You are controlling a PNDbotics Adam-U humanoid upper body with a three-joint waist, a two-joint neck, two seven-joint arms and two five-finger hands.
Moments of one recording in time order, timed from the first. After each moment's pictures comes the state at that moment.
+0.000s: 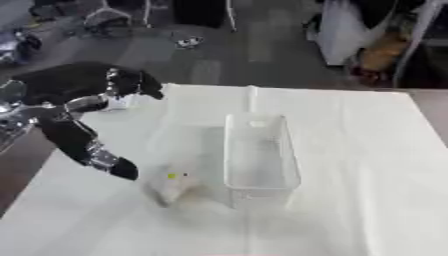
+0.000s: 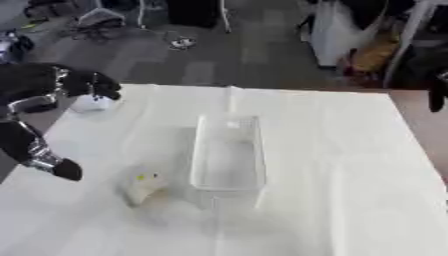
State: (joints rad) left arm -0.61 1.05 -0.23 -1.68 -0.53 -0.31 -0.31; right arm -0.51 -0.31 -0.01 -1.99 0.44 -0.30 -0.16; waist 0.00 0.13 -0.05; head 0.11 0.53
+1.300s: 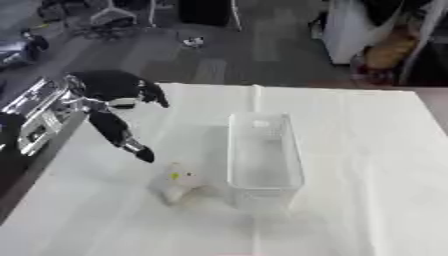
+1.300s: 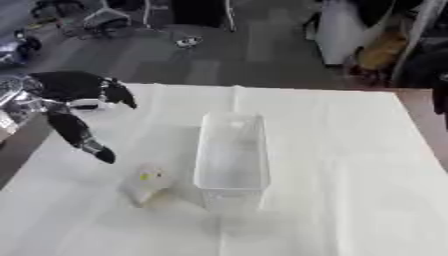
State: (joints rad) left arm -0.81 0.88 -0.31 -1.25 -0.79 -0.46 -0.40; right arm -0.54 -0.27 -0.01 -1.99 0.46 -0.28 -0.08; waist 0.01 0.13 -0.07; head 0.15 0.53
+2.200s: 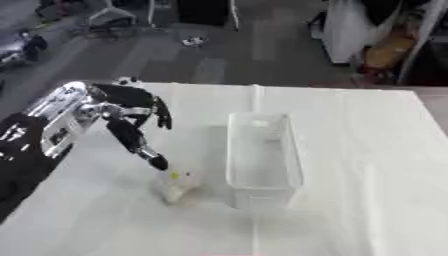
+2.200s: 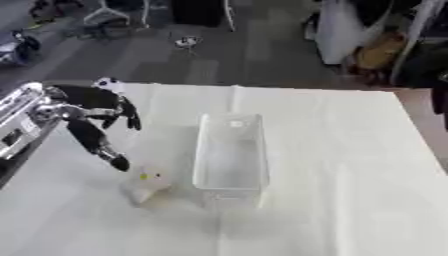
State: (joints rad) left arm -0.83 0.84 -0.37 -1.25 -0.67 -0.38 -0.61; right arm -0.54 -0.27 -0.01 -1.99 0.46 -0.28 -0.07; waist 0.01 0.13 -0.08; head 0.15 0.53
